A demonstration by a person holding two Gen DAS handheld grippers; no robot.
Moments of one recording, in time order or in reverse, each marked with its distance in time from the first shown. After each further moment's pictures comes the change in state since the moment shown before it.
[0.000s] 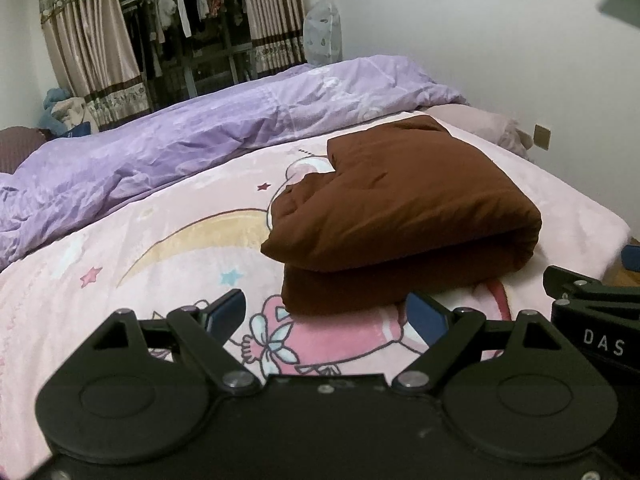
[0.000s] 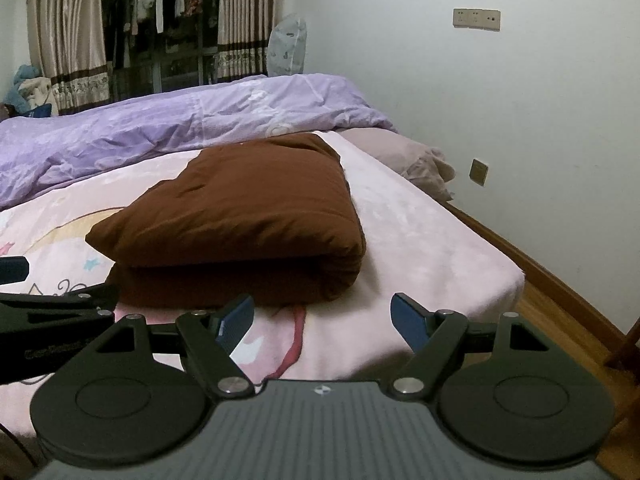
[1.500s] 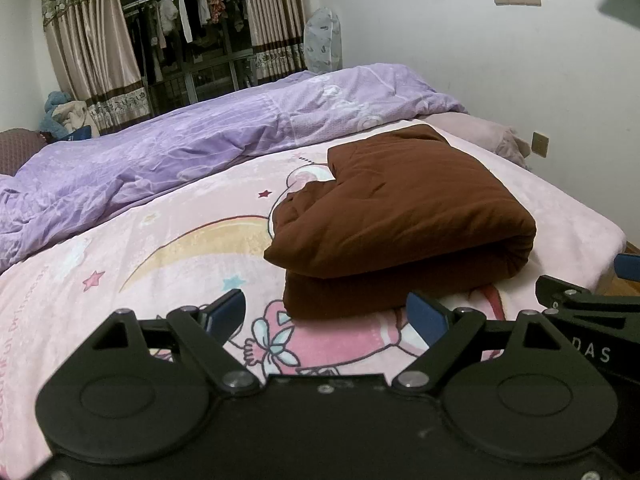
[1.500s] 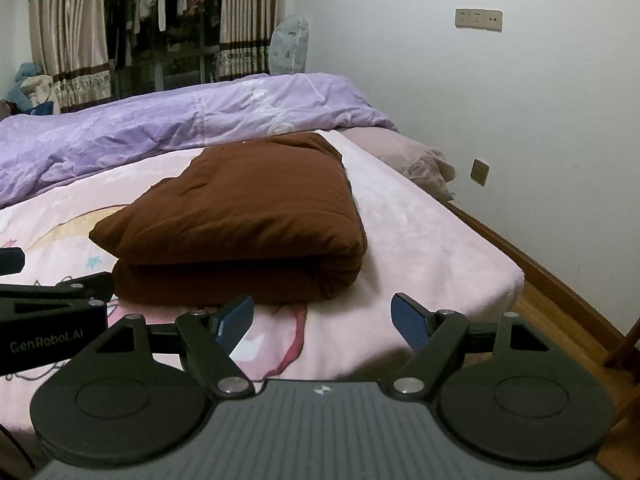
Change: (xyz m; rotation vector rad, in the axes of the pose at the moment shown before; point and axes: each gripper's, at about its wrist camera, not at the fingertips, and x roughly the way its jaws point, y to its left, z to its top) left arm -0.007 0.003 0.000 -0.002 -0.020 -0.004; right arm -0.004 -0.002 0.000 0.005 -0.001 0.006
